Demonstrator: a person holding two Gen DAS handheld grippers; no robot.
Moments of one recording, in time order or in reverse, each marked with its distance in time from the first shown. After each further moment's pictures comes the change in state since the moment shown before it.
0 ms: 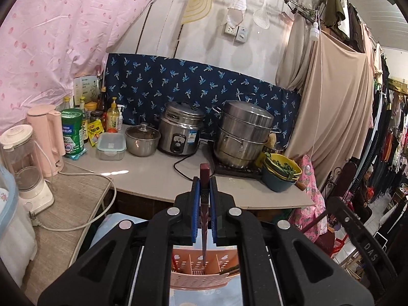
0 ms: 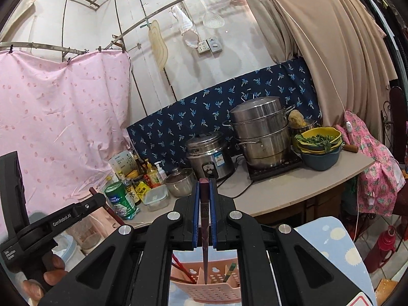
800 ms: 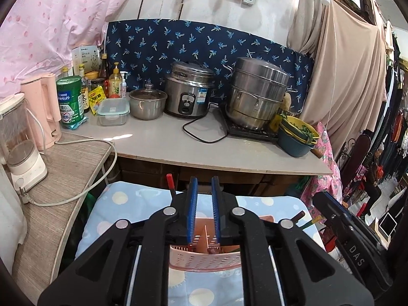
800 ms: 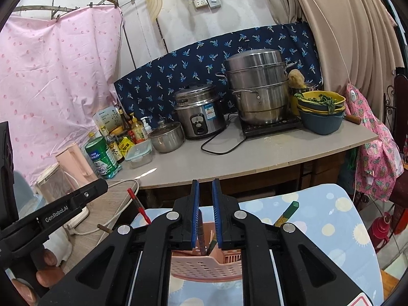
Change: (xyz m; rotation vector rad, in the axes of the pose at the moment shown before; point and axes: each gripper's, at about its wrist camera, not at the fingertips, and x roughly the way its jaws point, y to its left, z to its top) left arm 0.059 0.018 -0.068 0.026 0.162 0.058; right arm 0.058 -0.014 -0.072 -0.044 0.190 -0.054
